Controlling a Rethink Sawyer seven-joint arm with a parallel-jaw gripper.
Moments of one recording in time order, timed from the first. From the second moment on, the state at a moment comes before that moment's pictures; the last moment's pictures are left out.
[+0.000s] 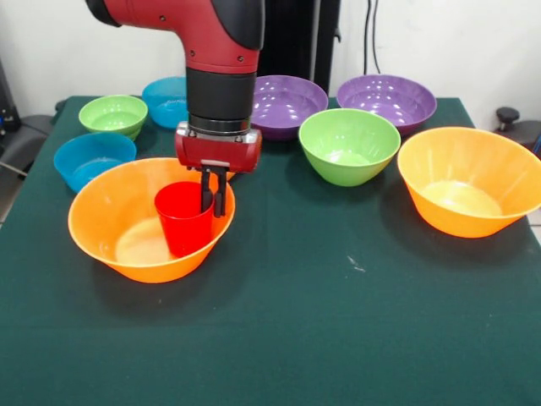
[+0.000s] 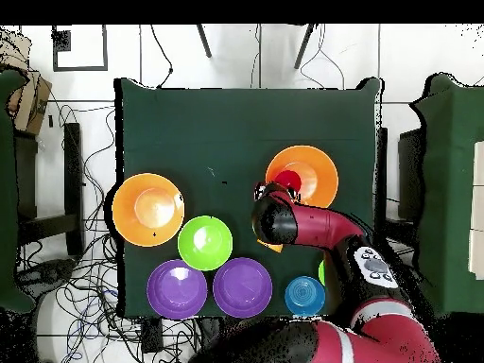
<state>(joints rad) -0.46 -0.50 0.08 1.72 -0.28 0.04 1.75</state>
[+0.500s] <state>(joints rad) -0.35 -0.49 0.03 1.72 -0.19 0.03 1.81</state>
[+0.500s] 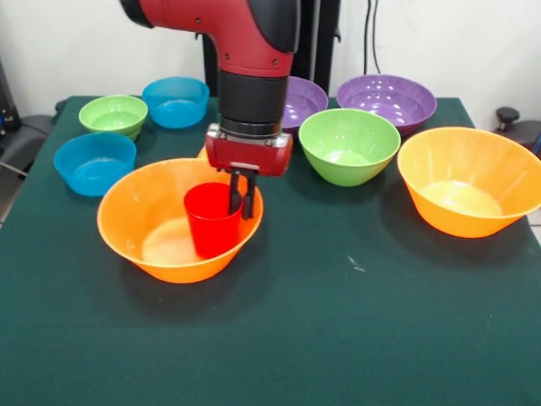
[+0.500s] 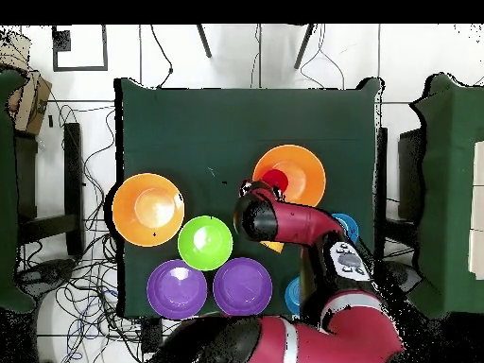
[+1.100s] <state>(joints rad) -0.20 -0.48 -0.01 1.72 -0.08 0.02 1.85</state>
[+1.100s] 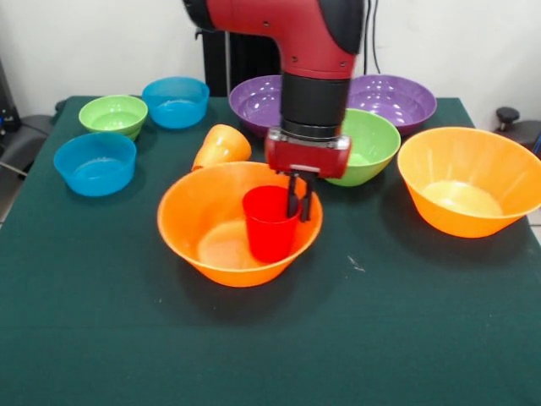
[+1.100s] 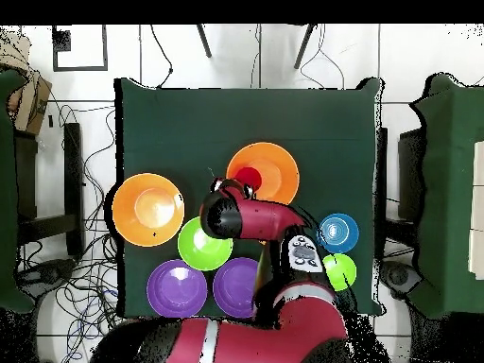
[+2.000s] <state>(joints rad) -0.21 -0.48 0.02 1.71 -0.09 0.02 1.86</state>
